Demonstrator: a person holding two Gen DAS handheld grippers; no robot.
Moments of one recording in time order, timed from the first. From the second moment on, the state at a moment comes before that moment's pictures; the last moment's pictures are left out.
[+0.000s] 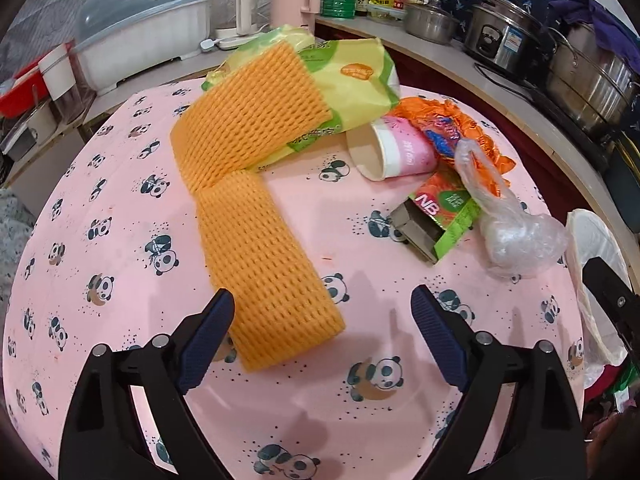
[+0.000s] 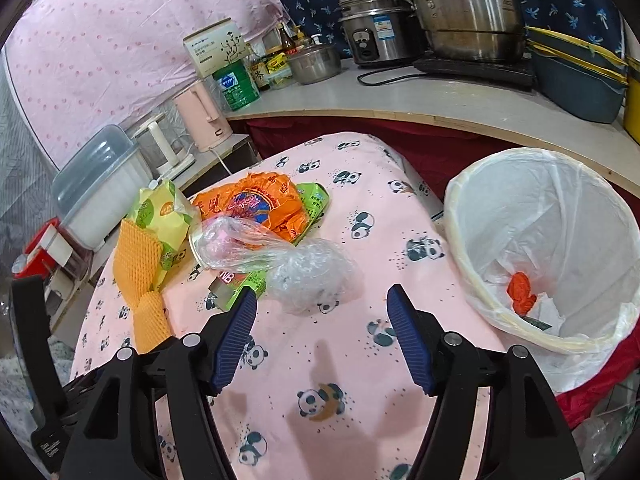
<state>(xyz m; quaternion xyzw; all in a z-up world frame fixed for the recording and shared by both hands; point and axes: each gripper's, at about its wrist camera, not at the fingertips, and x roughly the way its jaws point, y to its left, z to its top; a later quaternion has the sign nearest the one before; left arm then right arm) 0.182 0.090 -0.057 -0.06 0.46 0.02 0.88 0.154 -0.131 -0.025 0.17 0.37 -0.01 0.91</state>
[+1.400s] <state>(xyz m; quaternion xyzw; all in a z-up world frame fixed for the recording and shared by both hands) 0.184 0.088 -0.056 -0.08 0.46 -0.03 0.88 0.190 -0.116 -0.055 0.16 0.39 0.00 0.91</state>
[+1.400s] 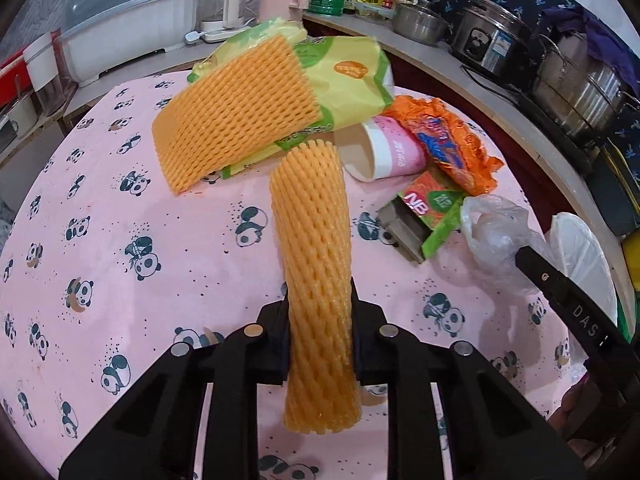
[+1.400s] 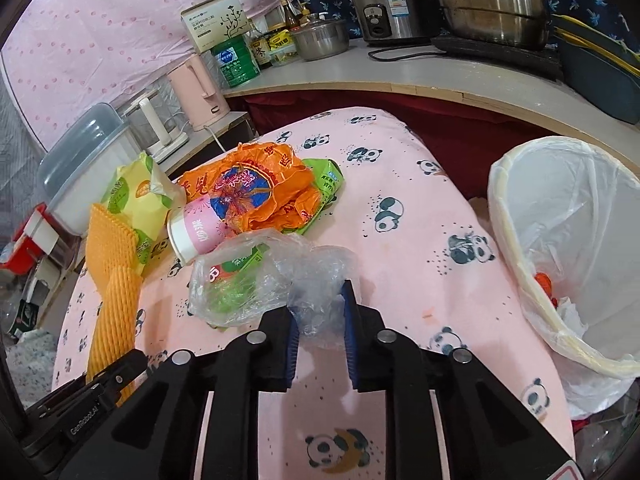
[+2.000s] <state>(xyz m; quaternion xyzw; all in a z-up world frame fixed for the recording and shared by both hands) 0.135 -0.024 -0.004 -0.02 0.42 -0.14 0.90 0.110 -0.195 0.003 0.21 0.31 -0.05 0.92</state>
